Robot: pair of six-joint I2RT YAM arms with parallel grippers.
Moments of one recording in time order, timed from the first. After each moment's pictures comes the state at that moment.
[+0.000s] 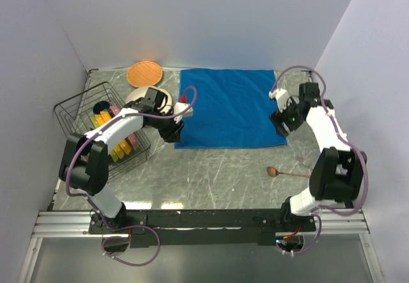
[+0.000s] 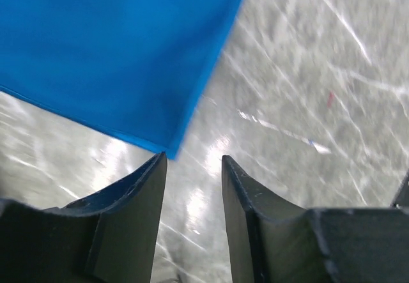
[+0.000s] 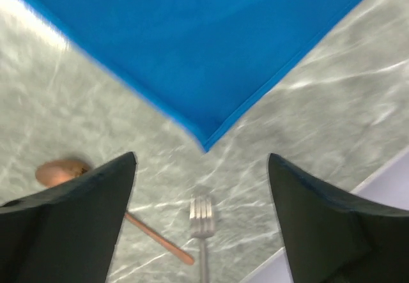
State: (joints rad) left arm -0.38 1.64 1.16 -0.62 0.60 0.60; right arm -0.13 1.47 1.13 -0.79 -0.30 -0.85
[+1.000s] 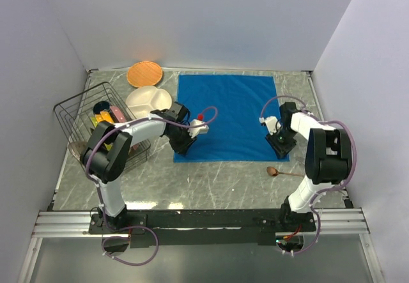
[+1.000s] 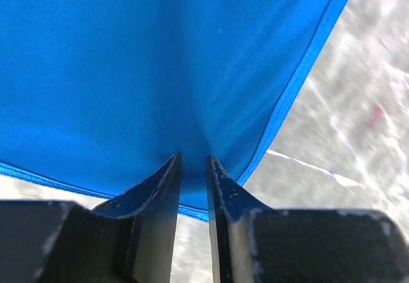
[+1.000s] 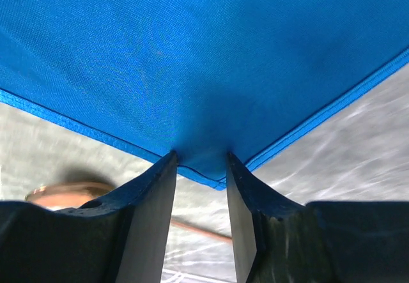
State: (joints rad) left arm -0.55 1.85 1.20 -0.57 0.35 0.47; right arm -0.04 1.72 1.04 -0.79 -0.06 -0.64
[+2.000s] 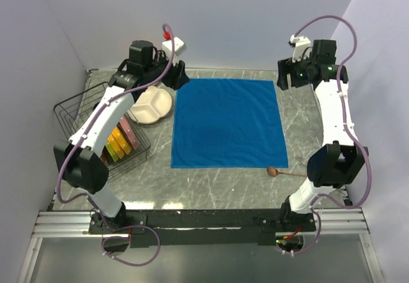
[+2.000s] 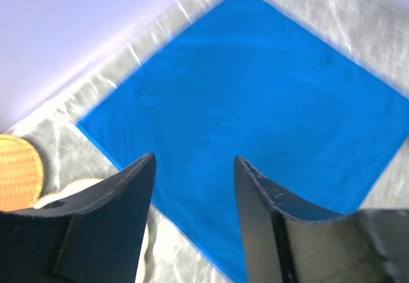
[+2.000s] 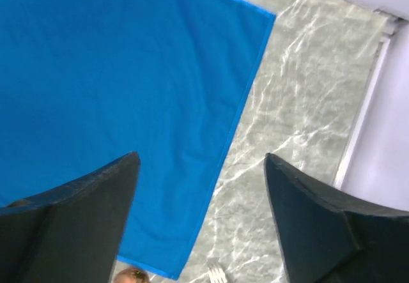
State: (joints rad) left arm -0.36 1.65 1.69 -0.40 0.45 0.16; right arm -0.11 1.65 1.80 -0.84 -0.31 -0.32
